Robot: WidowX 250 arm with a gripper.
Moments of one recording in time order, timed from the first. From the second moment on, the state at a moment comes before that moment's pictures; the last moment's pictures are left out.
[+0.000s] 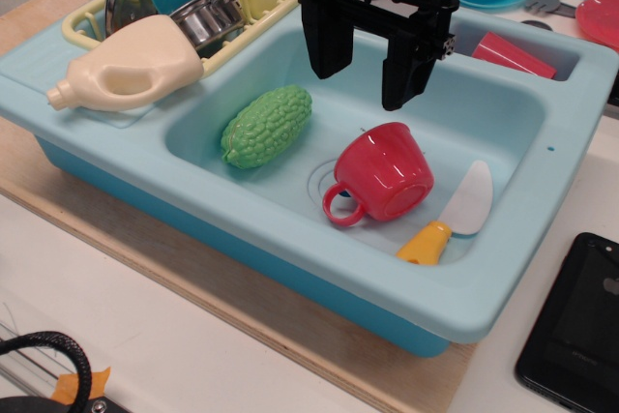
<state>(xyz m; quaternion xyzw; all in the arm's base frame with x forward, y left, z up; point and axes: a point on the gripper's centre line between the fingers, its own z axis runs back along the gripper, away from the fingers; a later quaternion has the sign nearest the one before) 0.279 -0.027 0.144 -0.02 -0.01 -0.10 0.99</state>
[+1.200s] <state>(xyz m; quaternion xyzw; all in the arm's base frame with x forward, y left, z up) 0.274 -0.046 0.099 -0.17 0.02 -0.07 0.98</state>
